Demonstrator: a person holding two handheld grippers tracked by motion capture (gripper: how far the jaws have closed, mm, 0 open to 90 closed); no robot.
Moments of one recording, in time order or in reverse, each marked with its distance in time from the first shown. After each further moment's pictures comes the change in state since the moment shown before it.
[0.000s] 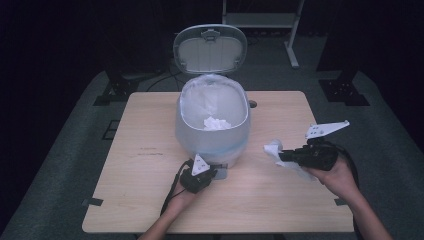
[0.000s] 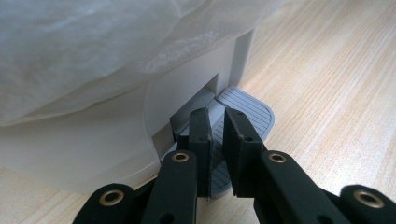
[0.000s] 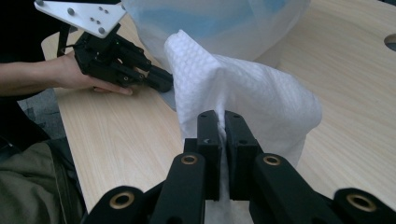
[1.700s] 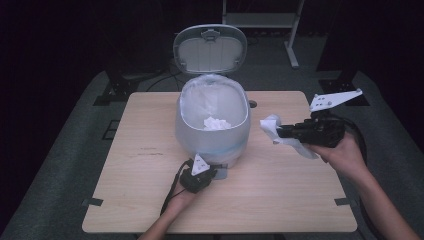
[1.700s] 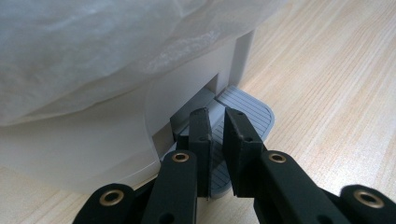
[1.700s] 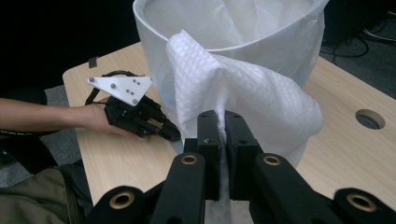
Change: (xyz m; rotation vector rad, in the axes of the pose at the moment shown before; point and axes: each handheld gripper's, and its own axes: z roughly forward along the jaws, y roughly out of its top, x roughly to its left) left arm 0.001 0.000 0.000 0.006 -0.003 -0.002; right arm 0.025 0.078 -0.039 -0.068 -0.007 -0.100
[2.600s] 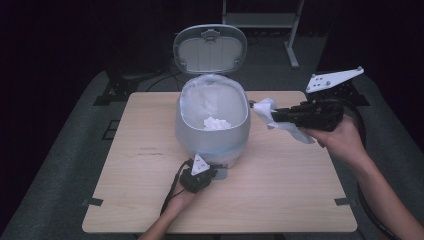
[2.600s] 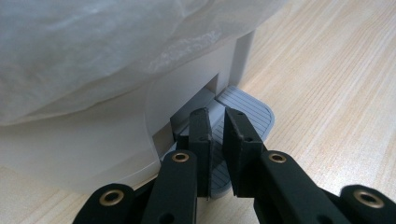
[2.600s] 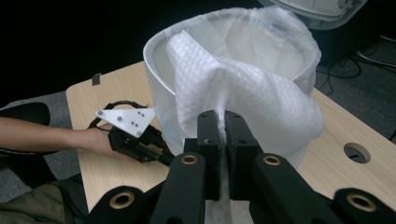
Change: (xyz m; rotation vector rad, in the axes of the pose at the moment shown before) left arm 0.001 0.000 0.000 -0.002 -0.003 0.000; right arm 0.007 0.046 -0.007 -0.035 -0.004 -0.053
